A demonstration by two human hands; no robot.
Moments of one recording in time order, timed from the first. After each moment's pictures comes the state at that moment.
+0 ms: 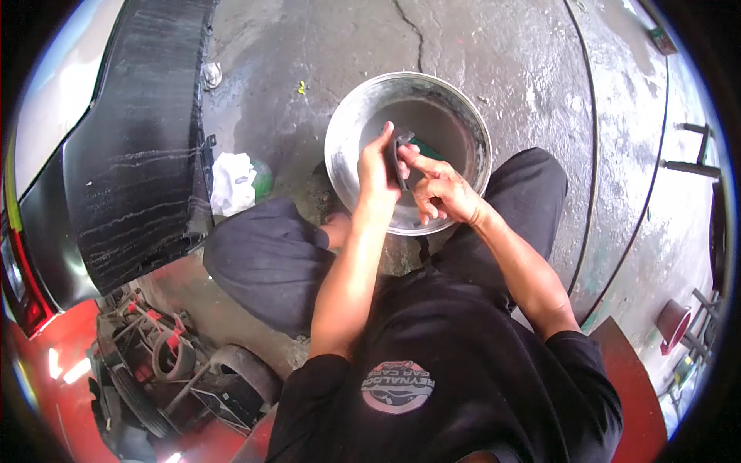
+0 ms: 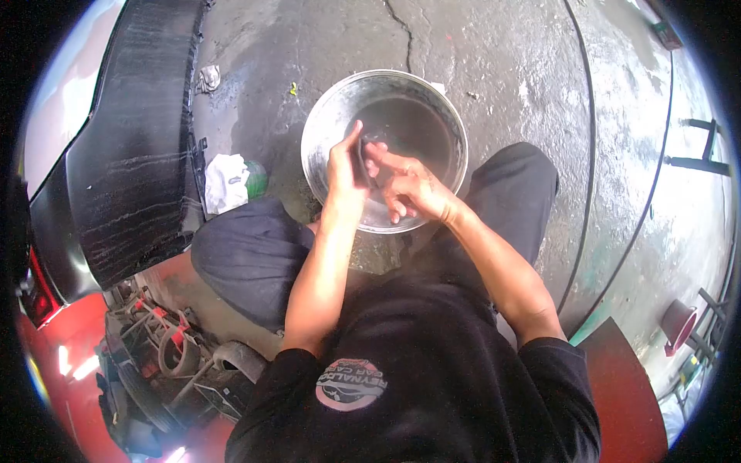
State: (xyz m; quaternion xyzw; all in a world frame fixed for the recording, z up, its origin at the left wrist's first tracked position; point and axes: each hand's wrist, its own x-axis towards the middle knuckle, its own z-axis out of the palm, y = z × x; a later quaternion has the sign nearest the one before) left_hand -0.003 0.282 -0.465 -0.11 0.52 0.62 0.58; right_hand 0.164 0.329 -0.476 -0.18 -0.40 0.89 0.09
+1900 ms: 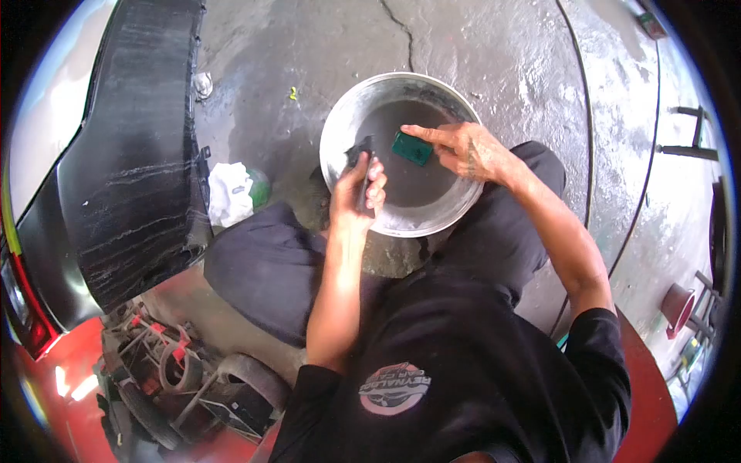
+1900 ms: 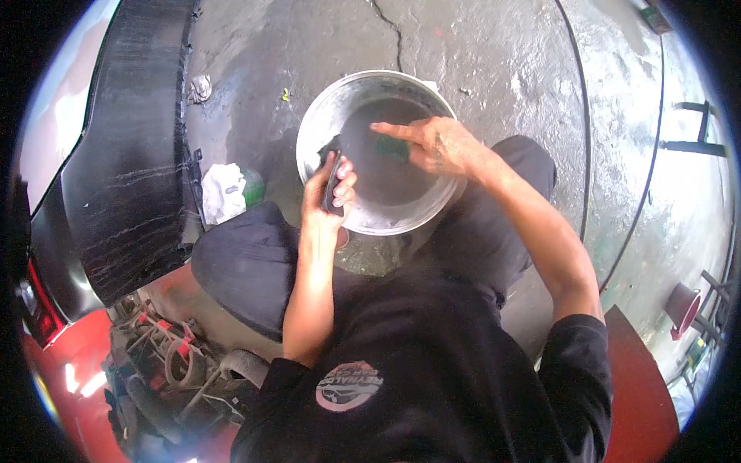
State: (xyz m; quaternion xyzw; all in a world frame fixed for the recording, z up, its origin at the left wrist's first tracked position) left_hand -0.034 0.224 -0.471 -0.09 0.30 0.66 0.69; right_hand 0.176 0.410 -0.468 -0.15 -0.91 0.37 0.04
